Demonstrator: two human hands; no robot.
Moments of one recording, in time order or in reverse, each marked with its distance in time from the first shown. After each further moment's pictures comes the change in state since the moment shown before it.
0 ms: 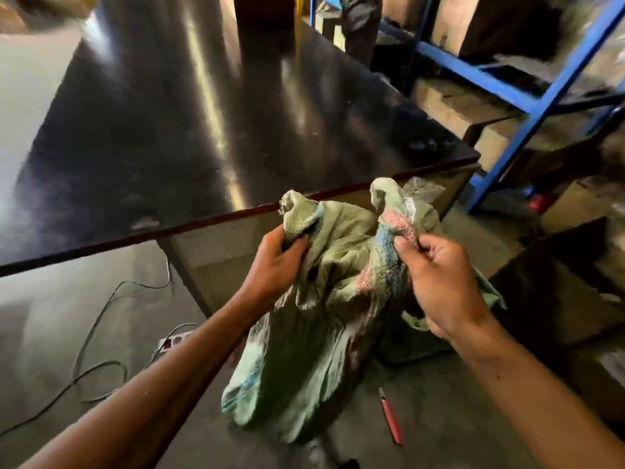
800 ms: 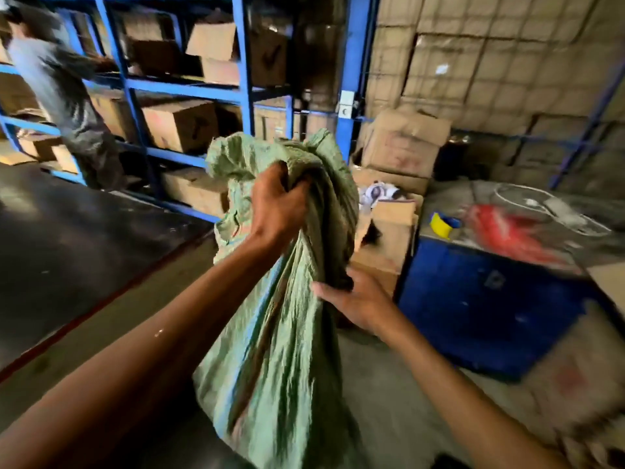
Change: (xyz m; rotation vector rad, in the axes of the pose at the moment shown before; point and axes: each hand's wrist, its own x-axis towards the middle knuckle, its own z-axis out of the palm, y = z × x) left_hand -0.162 0.331 0.267 -0.273 -0.482 0.492; right_hand -0.188 -0.069 -0.292 -0.264 0.398 0.146
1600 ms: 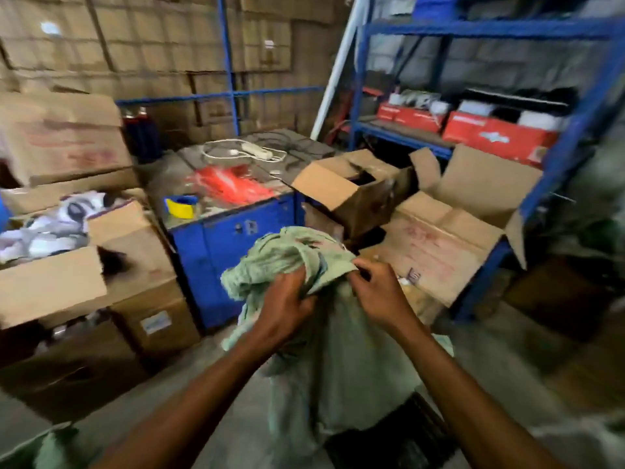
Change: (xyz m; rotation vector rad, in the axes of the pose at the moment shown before) left_hand -0.160 -0.056 0.219 -0.100 -1.257 0.446; right_hand -0.168 0.072 -0.138 -0.224 1.088 0.329
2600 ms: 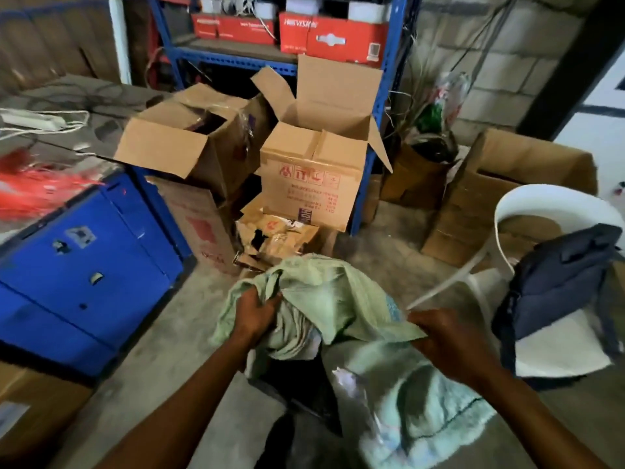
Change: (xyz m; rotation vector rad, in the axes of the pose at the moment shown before) left_hand 0.058 -0.076 0.201 -0.272 -0.413 -0.426; right_hand -0.147 0.114 -0.132 -0.661 -0.014 0.444
